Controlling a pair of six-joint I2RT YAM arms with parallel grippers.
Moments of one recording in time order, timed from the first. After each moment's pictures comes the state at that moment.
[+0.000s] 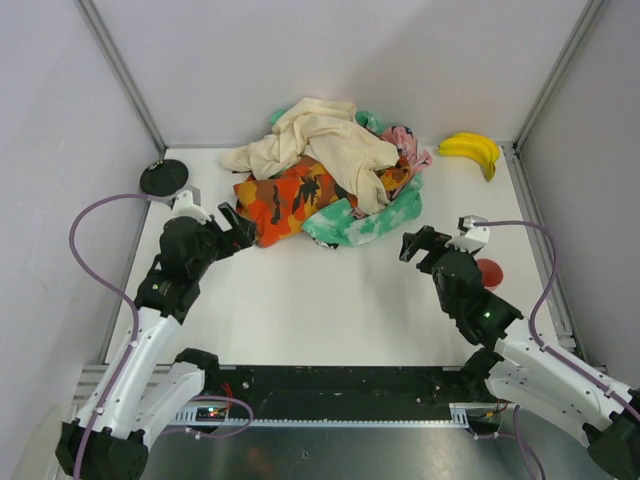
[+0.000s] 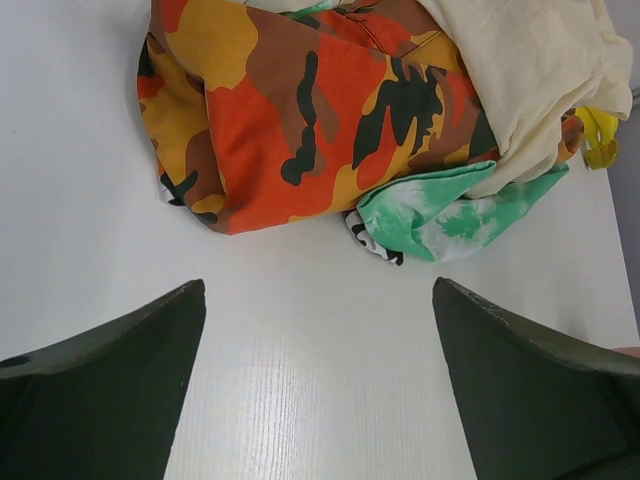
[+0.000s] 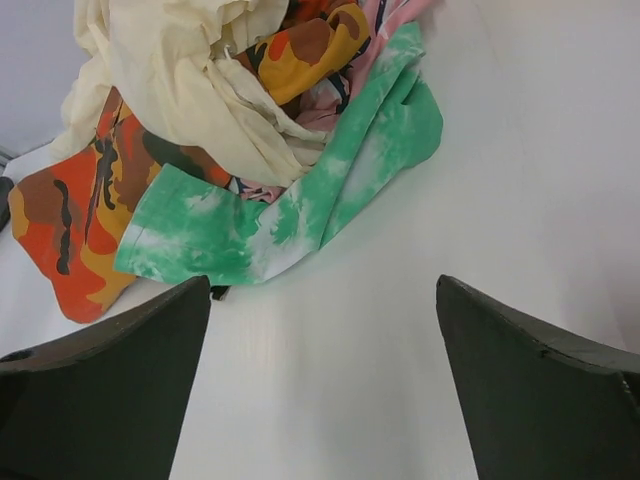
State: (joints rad) left arm -0.24 0.78 0.76 -0.35 -0.04 -0.55; right arm 0.72 0.73 0.53 -0.04 0.67 0.59
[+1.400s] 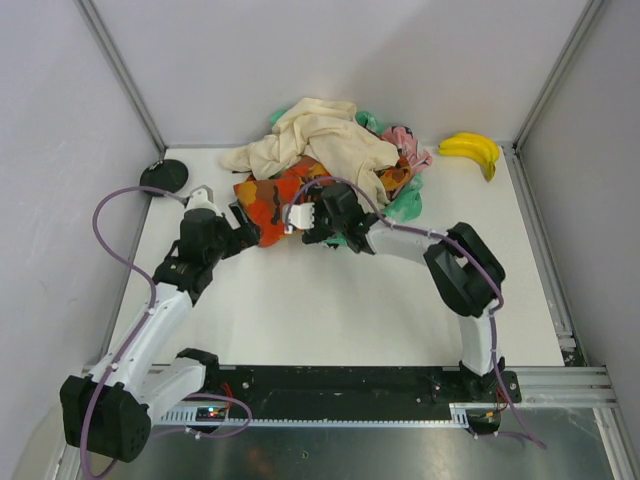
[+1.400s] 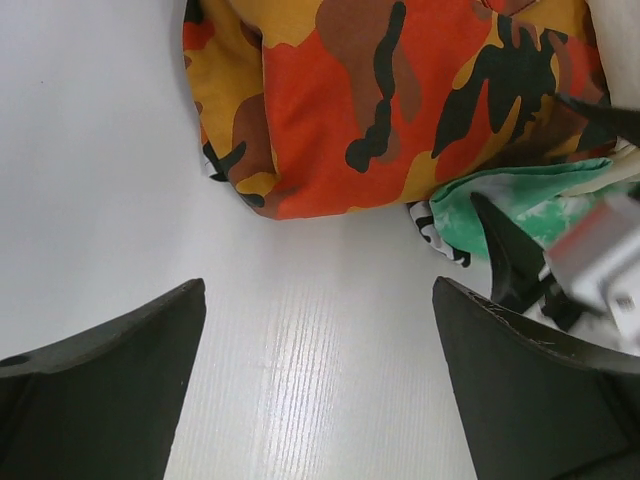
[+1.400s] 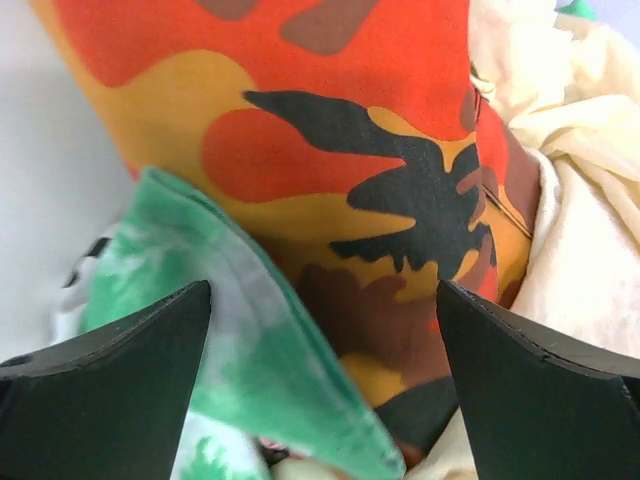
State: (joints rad) left arm -0.24 0.96 0.73 -0.30 -0.10 -0.56; right arm 0.76 1.95 1.28 0.20 0.00 -1.05
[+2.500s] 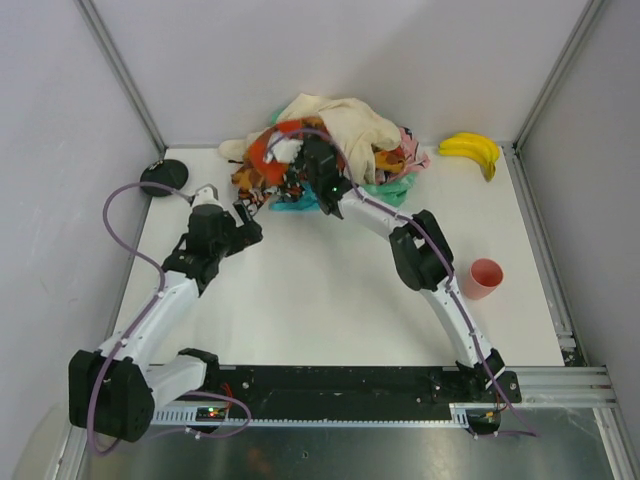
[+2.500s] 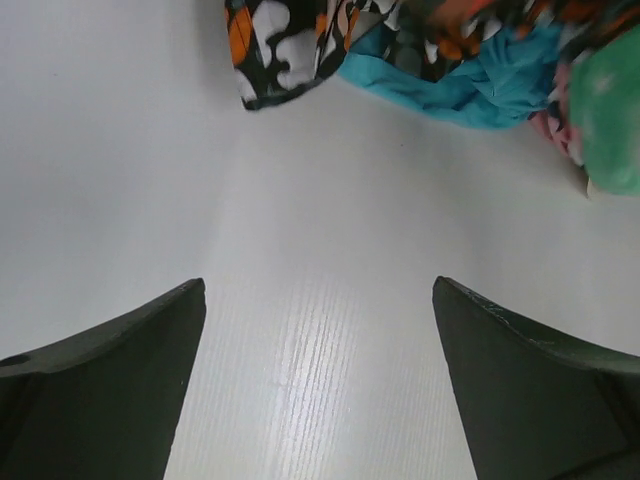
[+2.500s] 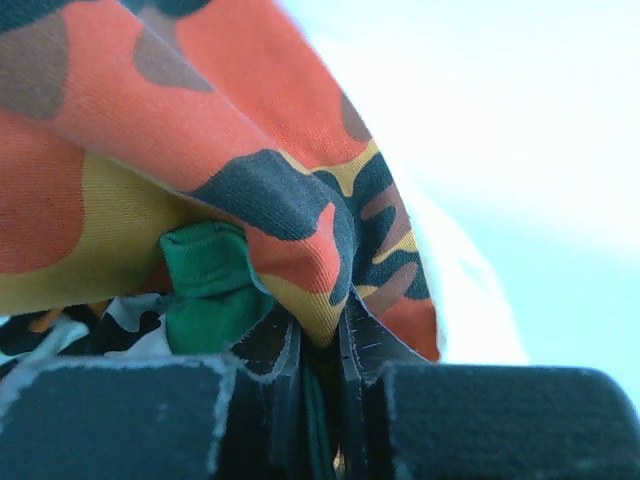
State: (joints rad) left arm -0.23 1.06 0.73 -0.25 -0.14 -0.56; right arm 0.70 2.44 2.03 0.28 0.35 -1.05
